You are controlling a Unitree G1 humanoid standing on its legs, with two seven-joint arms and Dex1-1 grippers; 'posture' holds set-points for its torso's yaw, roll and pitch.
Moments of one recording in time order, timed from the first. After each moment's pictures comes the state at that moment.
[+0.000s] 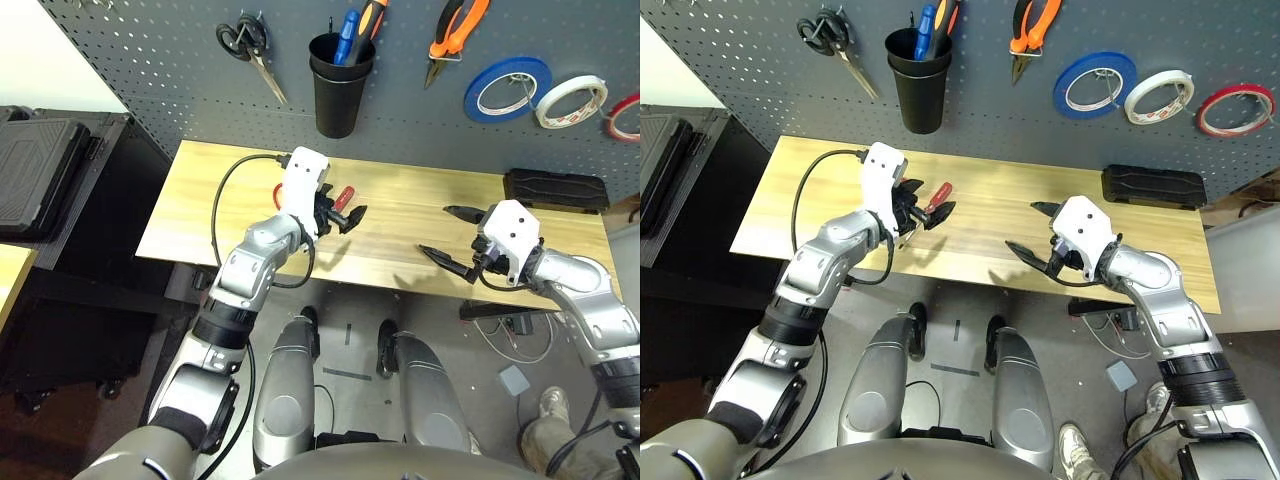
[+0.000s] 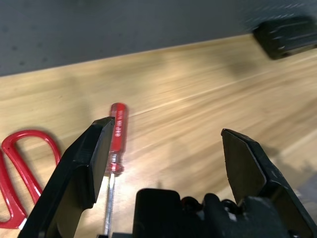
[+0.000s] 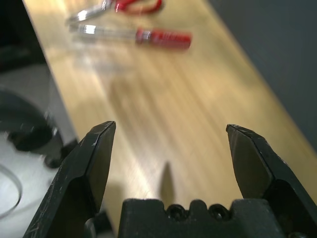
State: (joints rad) left arm -0.62 0.14 -0.22 0.28 -0.13 0.53 -0.35; right arm -0.13 -0.63 0.06 -0.01 0.11 0.09 0.78
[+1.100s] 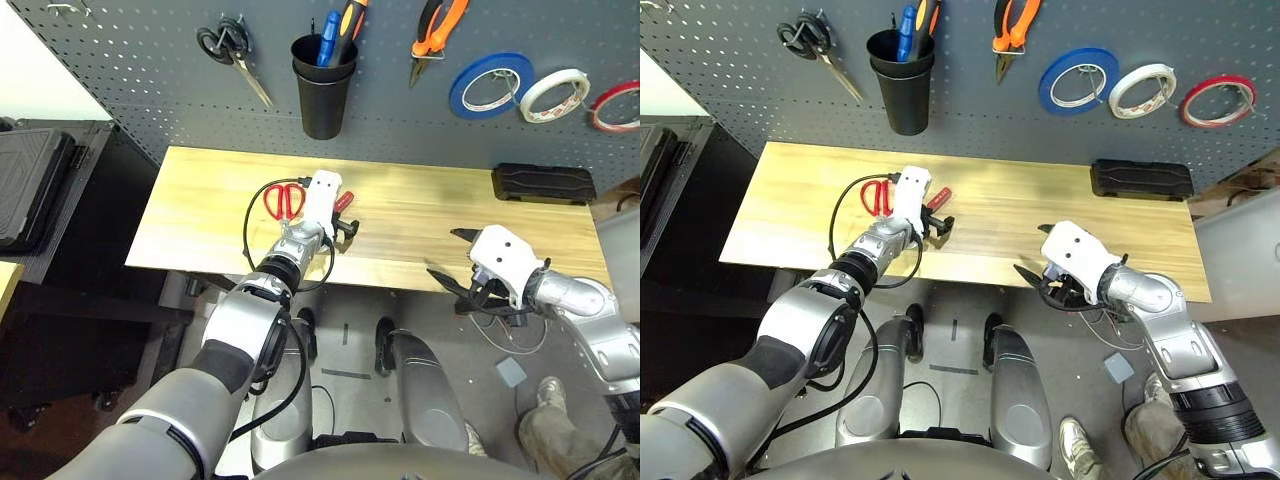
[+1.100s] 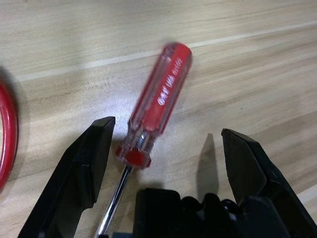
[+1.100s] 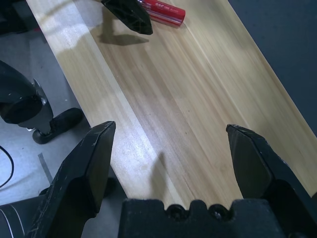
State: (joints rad) left arm -0.94 -0.02 -0.06 1.28 0.02 0.11 -0.23; right arm -0.03 -0.65 0.05 -0.18 0.04 0.18 0.72
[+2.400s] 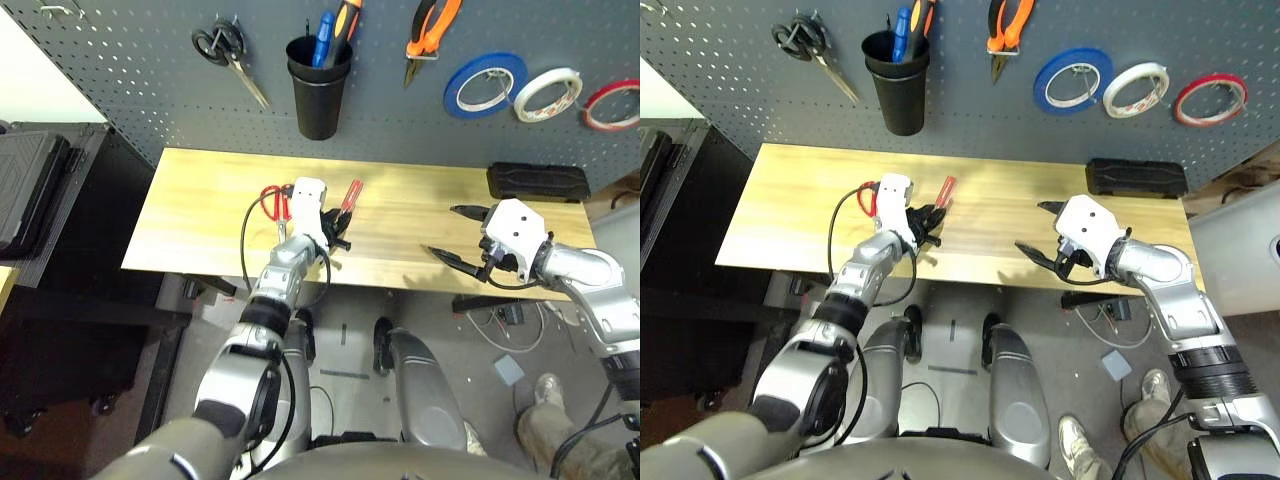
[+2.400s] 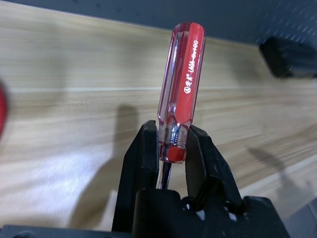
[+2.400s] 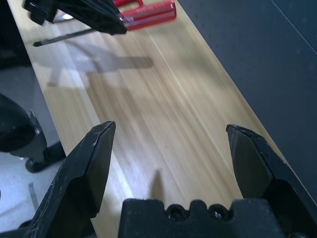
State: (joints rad) left arm -0.40 -0.04 -0.02 0.32 -0.10 0.28 -0.37; right arm -0.23 -0.65 0.01 0.11 0.16 -0.05 0.87
